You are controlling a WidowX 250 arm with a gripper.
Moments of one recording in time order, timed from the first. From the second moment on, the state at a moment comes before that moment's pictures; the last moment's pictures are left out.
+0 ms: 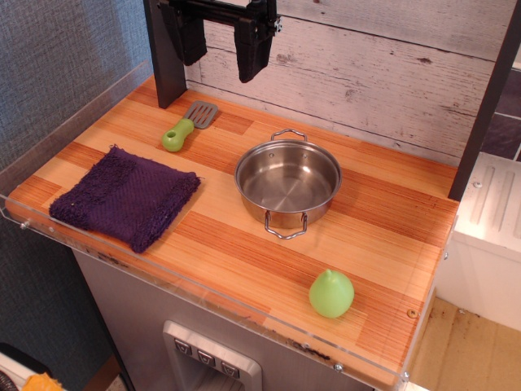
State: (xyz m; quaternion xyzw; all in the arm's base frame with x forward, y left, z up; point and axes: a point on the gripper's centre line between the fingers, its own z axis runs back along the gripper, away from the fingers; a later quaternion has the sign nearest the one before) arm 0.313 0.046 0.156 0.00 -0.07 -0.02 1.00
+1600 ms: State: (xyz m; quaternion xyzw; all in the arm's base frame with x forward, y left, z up) arm 0.320 0.046 0.021 0.00 -0.01 -0.05 1.00
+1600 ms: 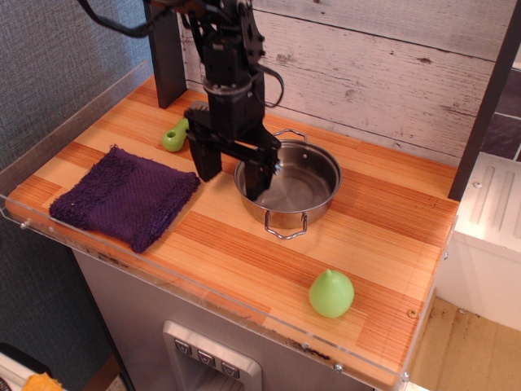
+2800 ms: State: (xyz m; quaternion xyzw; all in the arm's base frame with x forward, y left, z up) arm 0.324 0.041 0.097 -0.06 -0.09 -0.01 0.99
